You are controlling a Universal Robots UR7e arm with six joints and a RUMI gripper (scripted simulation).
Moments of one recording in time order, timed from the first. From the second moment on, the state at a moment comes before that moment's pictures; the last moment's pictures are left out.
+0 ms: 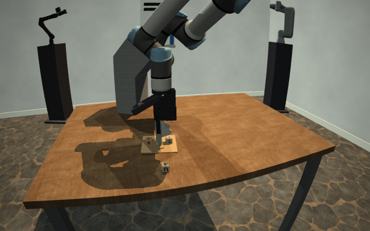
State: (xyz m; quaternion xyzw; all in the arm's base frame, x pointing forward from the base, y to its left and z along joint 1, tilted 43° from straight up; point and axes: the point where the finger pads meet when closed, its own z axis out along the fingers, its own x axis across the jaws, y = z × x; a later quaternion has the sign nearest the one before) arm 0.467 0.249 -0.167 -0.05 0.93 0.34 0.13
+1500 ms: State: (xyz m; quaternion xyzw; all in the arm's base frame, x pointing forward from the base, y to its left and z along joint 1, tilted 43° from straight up) arm 0.451 0.194 -0.104 -0.05 0.93 0.34 0.14
